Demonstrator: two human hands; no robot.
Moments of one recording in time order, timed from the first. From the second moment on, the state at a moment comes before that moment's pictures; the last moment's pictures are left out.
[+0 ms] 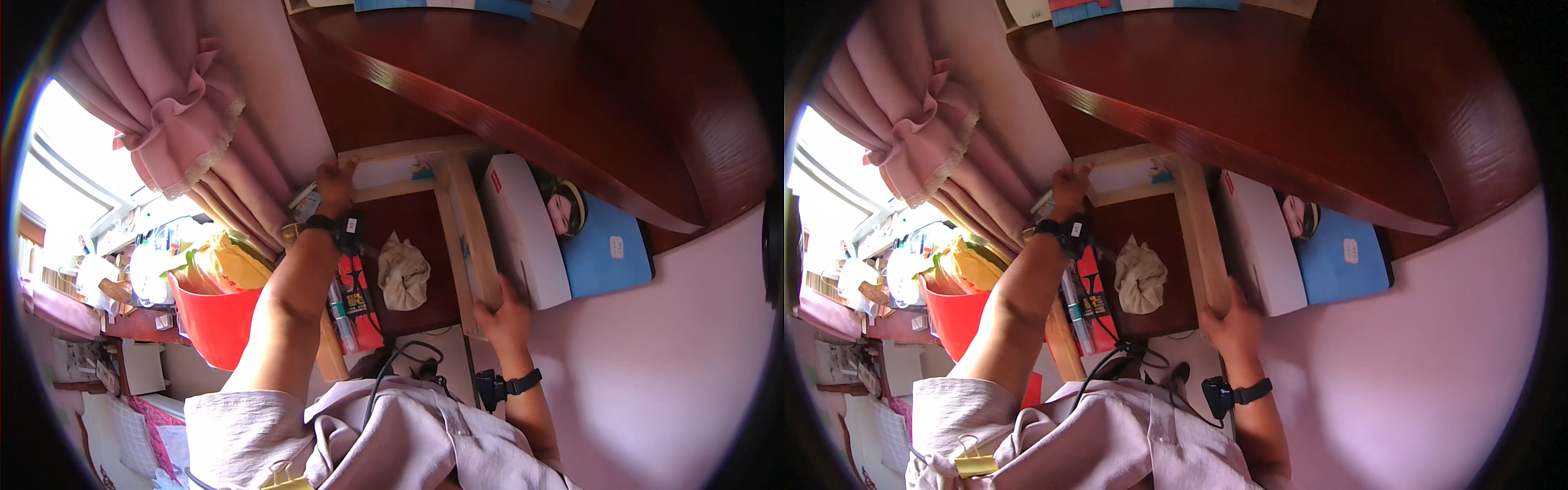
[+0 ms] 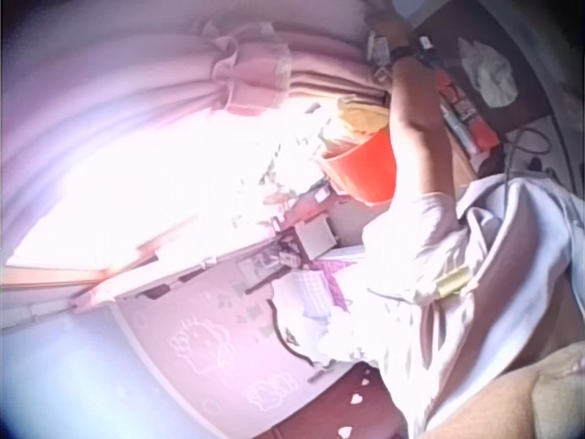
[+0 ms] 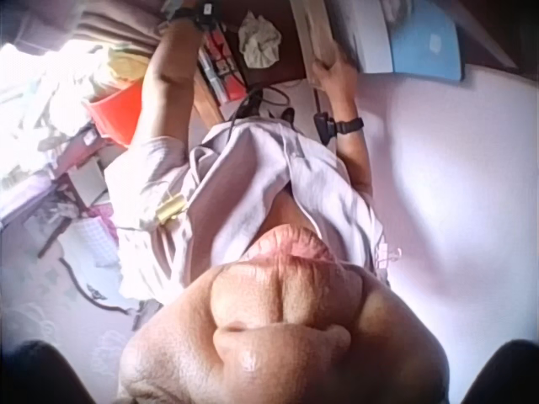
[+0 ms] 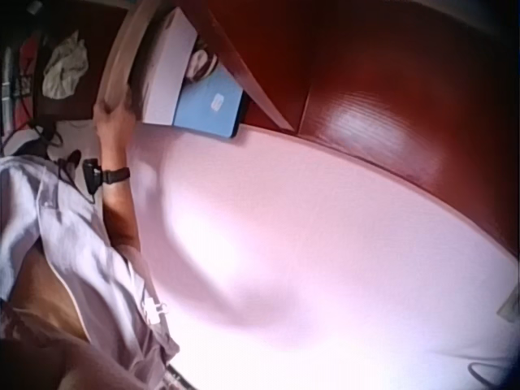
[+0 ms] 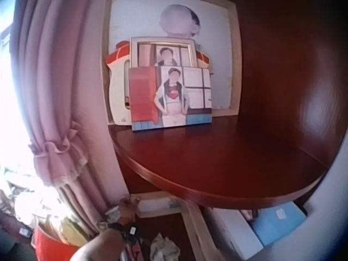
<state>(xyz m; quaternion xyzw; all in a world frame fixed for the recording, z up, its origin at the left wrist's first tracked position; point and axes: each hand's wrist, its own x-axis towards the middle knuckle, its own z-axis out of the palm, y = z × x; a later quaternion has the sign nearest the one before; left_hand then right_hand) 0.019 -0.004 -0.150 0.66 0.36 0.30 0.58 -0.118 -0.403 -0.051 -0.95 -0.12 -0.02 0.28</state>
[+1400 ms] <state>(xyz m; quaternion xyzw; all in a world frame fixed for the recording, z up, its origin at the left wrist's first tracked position) -0.076 -0.221 0.097 0.83 -0.39 -0.31 0.25 -0.159 -0.511 0.066 -0.72 -0.12 0.30 0.61</state>
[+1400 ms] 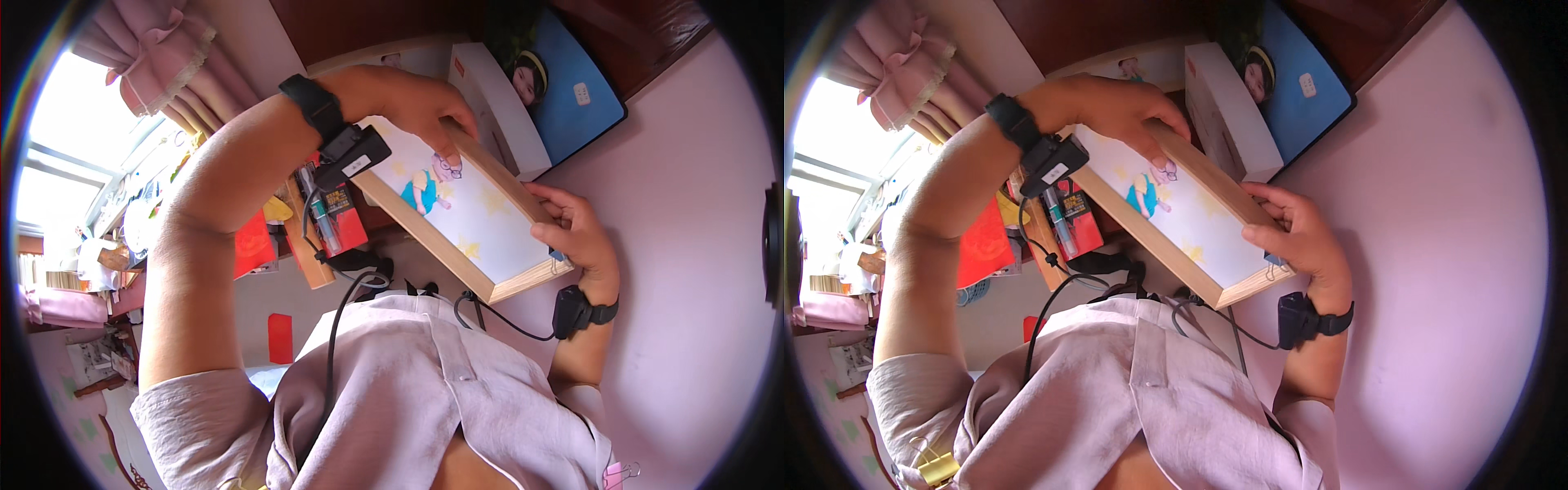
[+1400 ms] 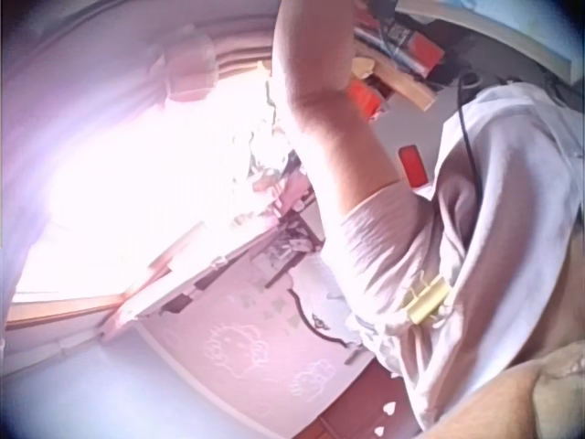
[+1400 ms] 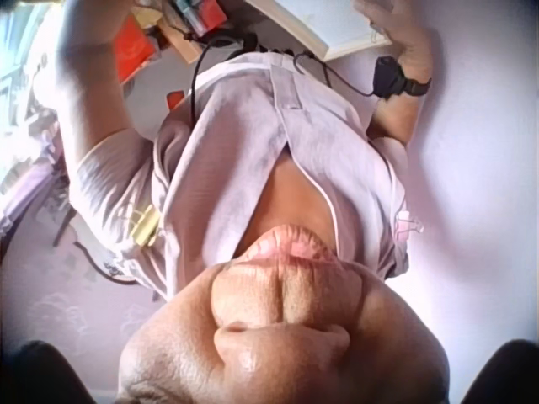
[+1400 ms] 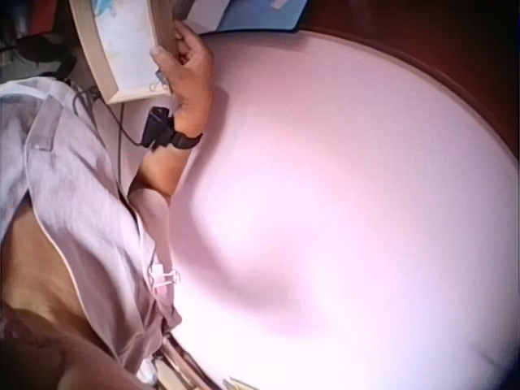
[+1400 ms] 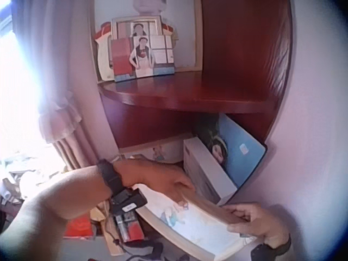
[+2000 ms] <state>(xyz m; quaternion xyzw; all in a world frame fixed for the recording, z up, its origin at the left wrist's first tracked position) -0.123 -0.117 0.147 0.95 -0.16 -0.09 0.25 -0.144 -0.502 0.007 -0.59 -0.06 0.15 0.79</state>
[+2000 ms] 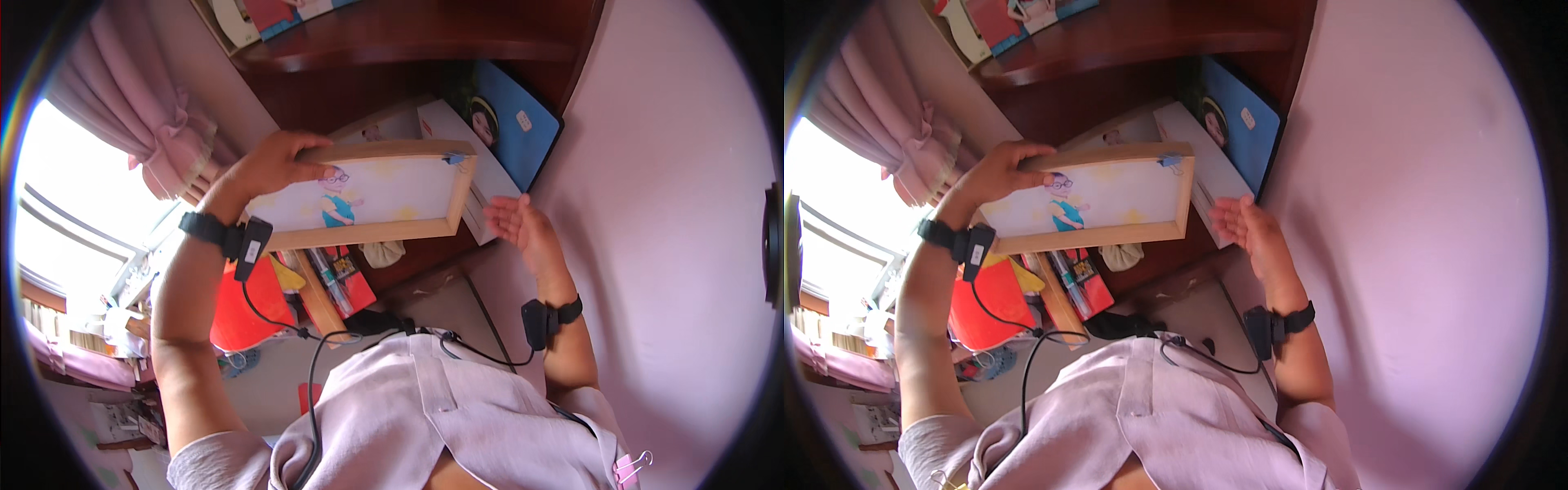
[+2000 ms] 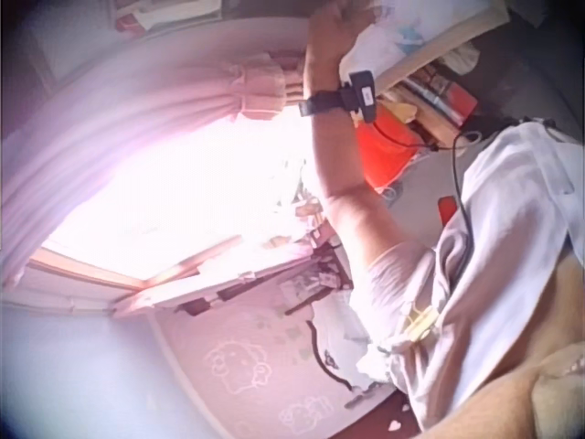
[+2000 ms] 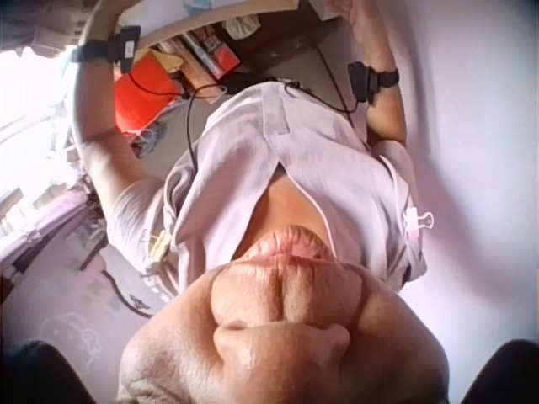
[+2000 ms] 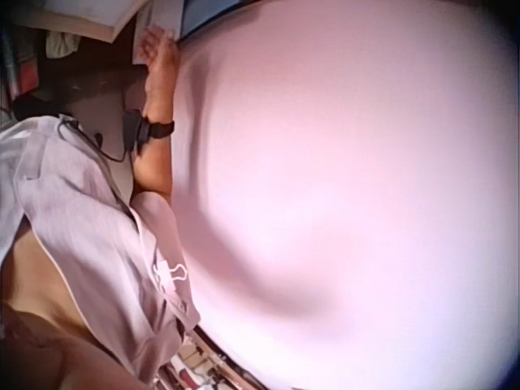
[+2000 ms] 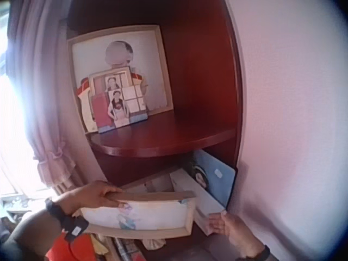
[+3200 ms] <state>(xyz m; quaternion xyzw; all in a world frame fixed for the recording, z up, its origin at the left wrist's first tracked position) 0.026 -0.076 0.106 0.98 0.02 0.20 0.06 -0.195 -0.493 -0.038 -0.57 0.07 0.20 0.79</state>
